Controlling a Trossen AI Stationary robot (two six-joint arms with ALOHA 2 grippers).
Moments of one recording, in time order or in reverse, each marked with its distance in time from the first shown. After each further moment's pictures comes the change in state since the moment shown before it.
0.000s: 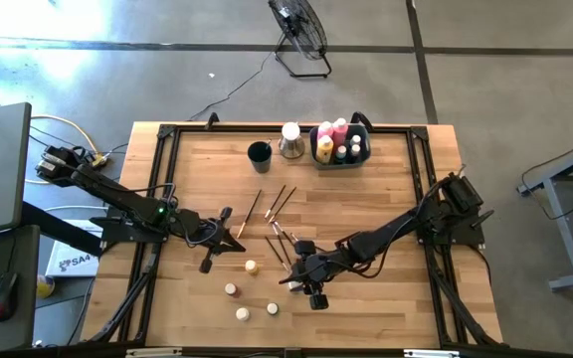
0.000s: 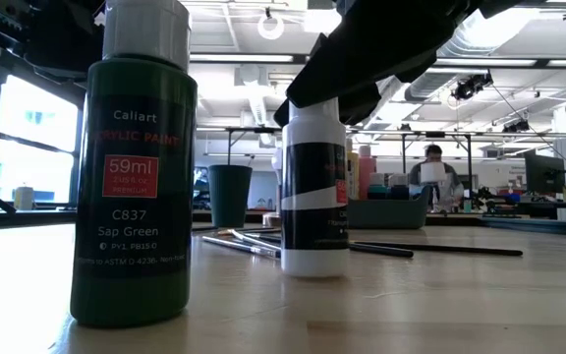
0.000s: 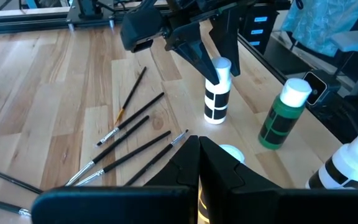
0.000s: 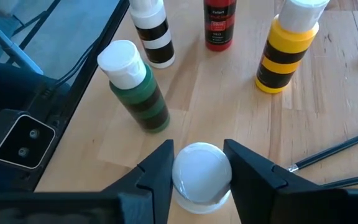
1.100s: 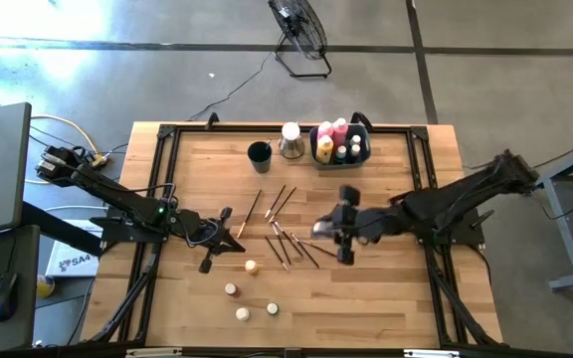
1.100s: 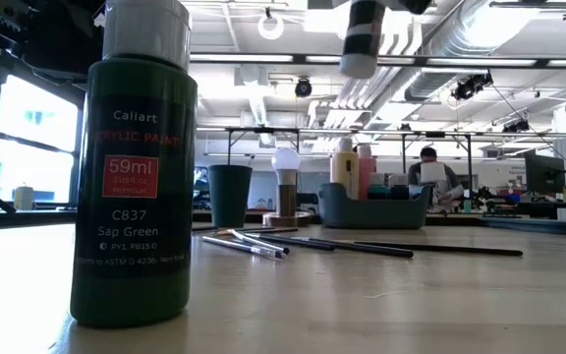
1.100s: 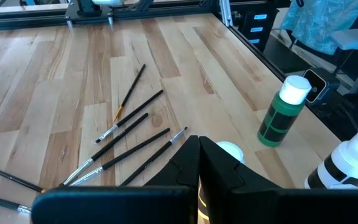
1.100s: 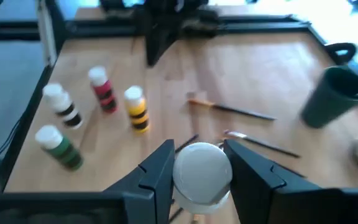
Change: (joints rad) left arm 0.000 0.000 0.000 -0.007 0.003 -0.001; right arm -0.058 -0.533 0.000 -0.446 0.366 0.027
